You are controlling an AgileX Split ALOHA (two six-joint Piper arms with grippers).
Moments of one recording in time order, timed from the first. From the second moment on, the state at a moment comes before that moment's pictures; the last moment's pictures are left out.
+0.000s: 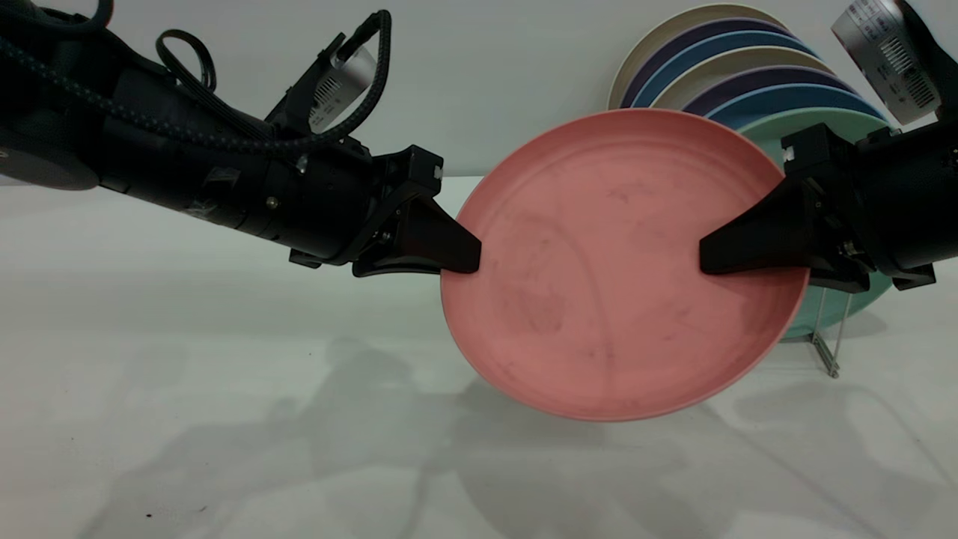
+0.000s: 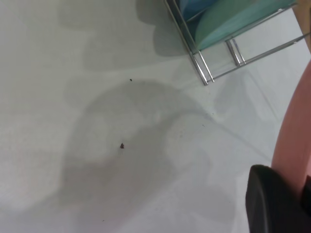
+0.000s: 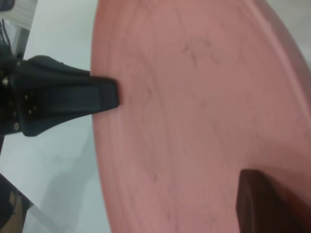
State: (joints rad) left arm -0.34 2.00 -0.93 -1.75 0.54 1.50; right arm 0.07 1.78 -0.64 1.74 0.72 -1.55
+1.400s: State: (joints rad) left arm -0.01 2.00 -0.93 -1.12 0.66 1.09; right arm 0.02 1.42 -0.64 0.94 0.53 -1.63
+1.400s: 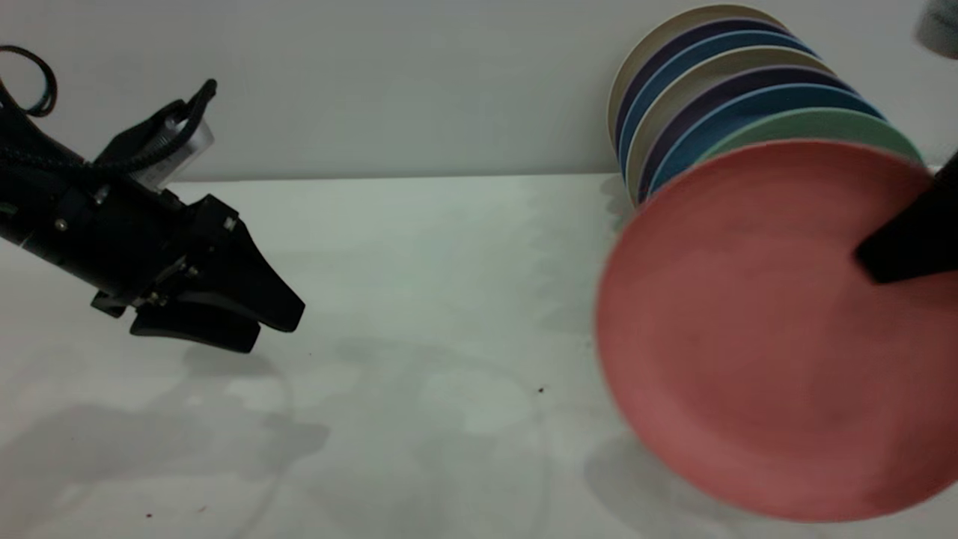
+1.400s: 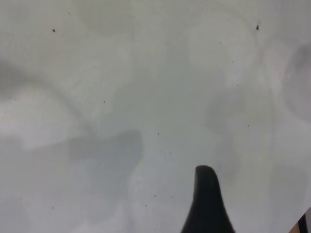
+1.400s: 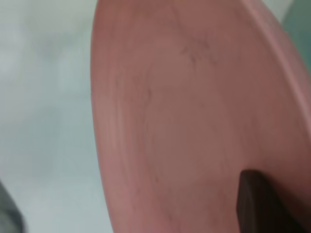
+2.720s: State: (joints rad) left arm -0.01 2.00 -0.93 -1.14 0.57 1.05; right arm 0.02 1.64 -1.24 0.47 0.64 -1.68
